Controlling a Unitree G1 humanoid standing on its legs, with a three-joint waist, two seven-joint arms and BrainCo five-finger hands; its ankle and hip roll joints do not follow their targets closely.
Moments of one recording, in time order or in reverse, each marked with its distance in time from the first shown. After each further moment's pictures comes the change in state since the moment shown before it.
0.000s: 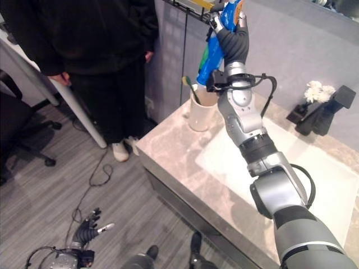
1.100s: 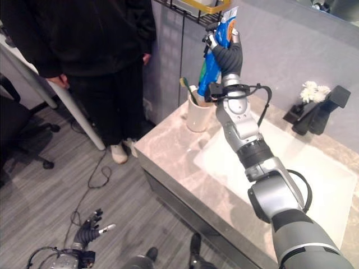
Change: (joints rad) left arm 0.000 -0.002 -0.007 0.001 0.000 0.000 -0.011; right arm 0.046 0.029 0.000 0.039 -0.080 0.026 0.001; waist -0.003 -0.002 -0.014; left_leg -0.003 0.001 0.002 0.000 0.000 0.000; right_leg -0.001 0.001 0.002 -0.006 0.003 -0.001
